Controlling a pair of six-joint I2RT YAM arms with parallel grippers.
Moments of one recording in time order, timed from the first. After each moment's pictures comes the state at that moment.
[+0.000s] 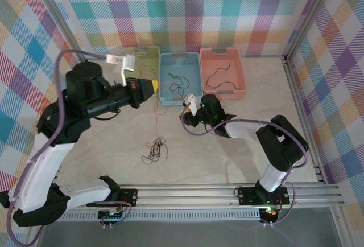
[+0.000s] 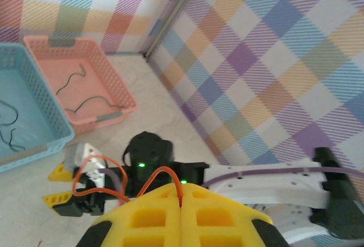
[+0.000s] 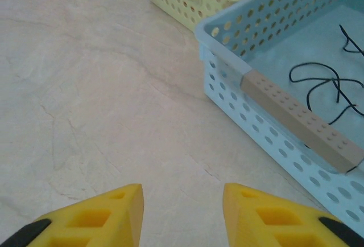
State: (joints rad) left arm -0.66 1.12 1.71 -0.88 0.24 -0.53; right arm 0.67 1.68 0.82 0.37 -0.29 -0.14
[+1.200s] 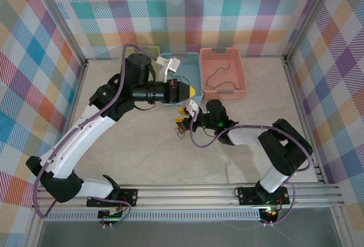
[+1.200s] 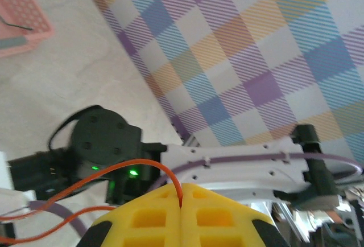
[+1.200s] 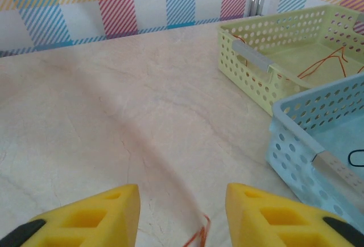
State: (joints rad) left arm -0.71 1.35 1.64 -0.68 0.59 -0.67; right arm 0.70 1.64 0.71 0.65 -0.48 -0.16
